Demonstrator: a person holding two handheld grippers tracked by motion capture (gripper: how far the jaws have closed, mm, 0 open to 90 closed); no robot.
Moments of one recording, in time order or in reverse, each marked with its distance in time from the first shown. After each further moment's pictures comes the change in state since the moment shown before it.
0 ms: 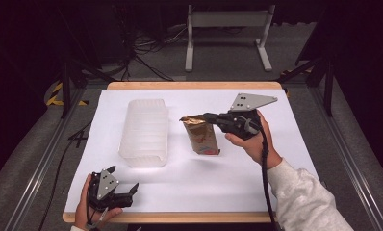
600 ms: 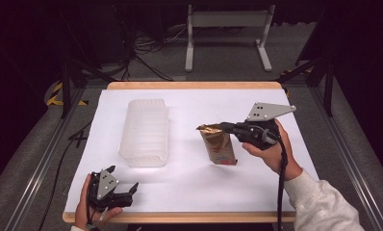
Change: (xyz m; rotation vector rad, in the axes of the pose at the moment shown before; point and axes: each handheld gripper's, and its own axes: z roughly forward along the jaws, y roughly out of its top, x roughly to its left) left arm 0.000 0.000 0.000 -0.001 0.011 -0.009; right arm 0.004 -0.017 -0.041 0.078 -0.044 0.001
